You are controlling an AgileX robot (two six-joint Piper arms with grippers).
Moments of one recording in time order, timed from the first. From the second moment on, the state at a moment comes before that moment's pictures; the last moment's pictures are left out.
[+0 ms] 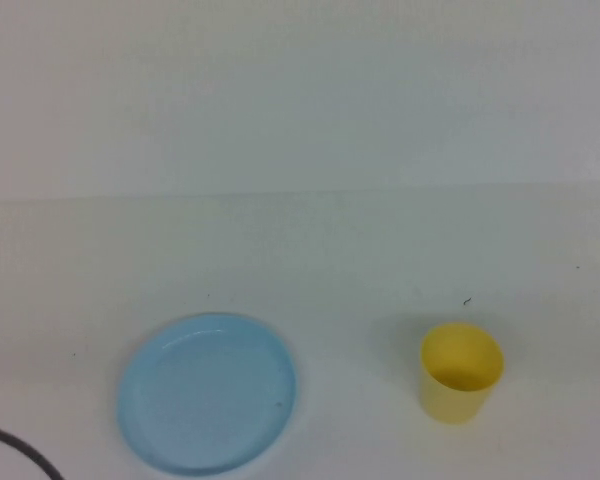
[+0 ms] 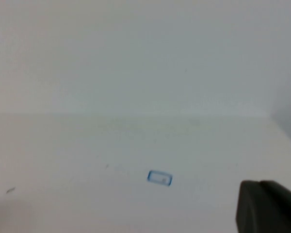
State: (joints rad) right arm -0.09 0.31 -0.37 -0.15 0.37 0.03; left arm 0.04 0.29 -0.43 -0.09 0.41 0.17
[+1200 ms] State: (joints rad) right arm -0.02 0.76 -0.55 0.77 0.77 -0.77; left arm -0.20 1.54 -0.92 -0.20 0.57 0.20
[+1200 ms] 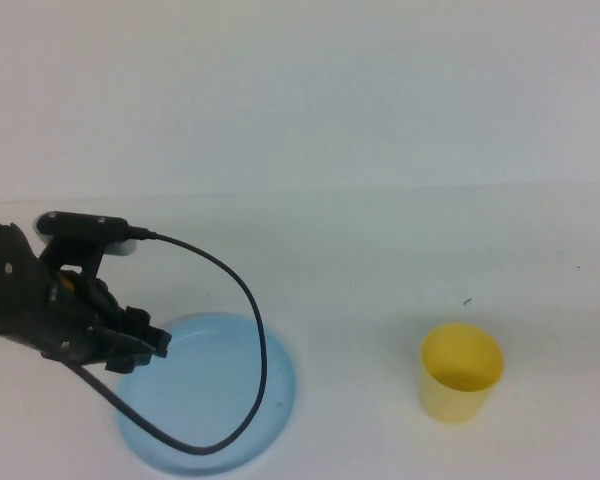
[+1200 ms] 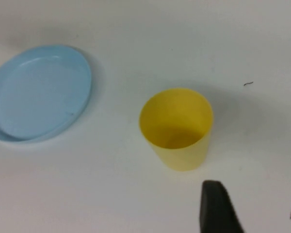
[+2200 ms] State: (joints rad) right arm -0.02 0.76 -0.55 0.79 0.85 -0.77; left arm -0.16 1.79 -0.92 -0.20 0.54 0.17
